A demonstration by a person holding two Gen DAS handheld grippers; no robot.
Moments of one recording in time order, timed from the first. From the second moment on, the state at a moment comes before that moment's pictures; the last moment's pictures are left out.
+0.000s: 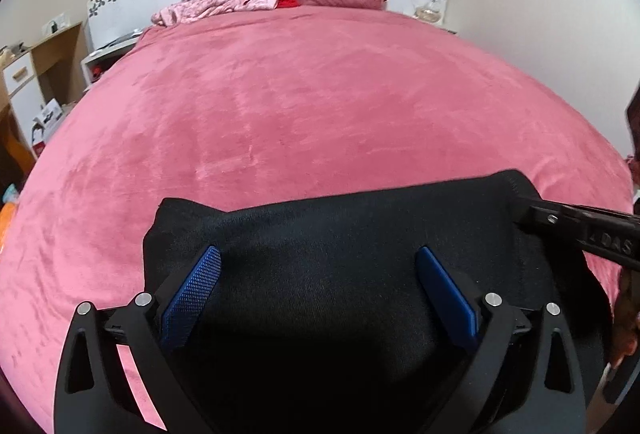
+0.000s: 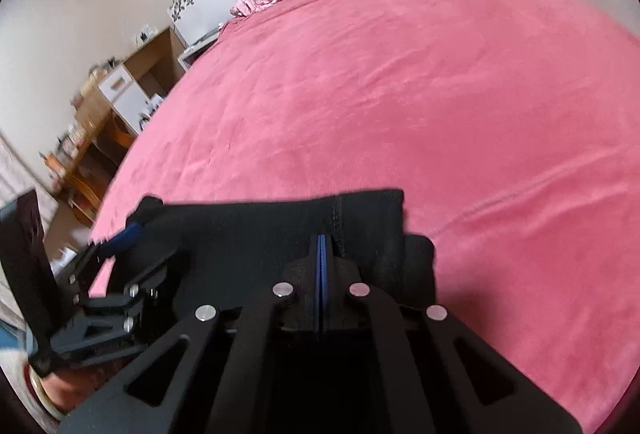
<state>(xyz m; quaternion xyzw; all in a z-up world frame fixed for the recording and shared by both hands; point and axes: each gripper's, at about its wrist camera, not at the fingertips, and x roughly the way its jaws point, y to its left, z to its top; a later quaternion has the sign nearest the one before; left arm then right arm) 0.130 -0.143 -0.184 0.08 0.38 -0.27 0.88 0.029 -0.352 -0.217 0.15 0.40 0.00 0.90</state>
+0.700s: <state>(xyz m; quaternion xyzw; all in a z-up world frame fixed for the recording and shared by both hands) 0.073 -0.067 -0.188 0.01 0.40 -0.26 0.88 -0.067 -0.390 -0.264 0.37 0.36 -0.08 0.85</state>
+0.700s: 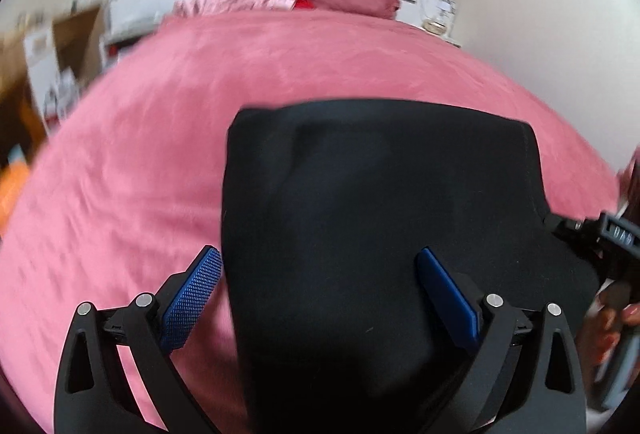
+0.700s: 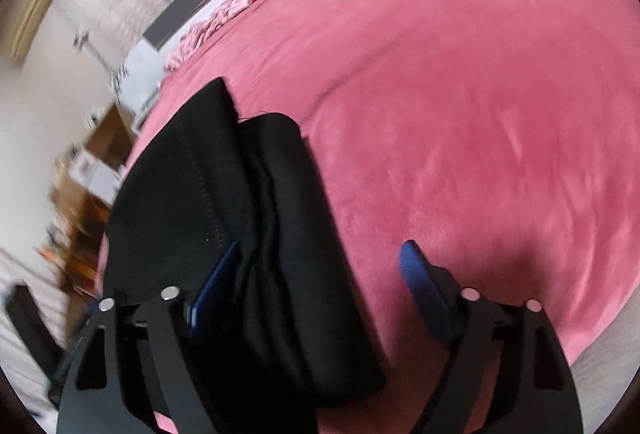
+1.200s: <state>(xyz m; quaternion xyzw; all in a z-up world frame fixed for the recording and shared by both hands) 0.078 -0.041 -0.201 -0.08 0.45 -0.27 0.84 -0.058 -0.391 -0.260 0.37 0.36 -0.08 0.85</state>
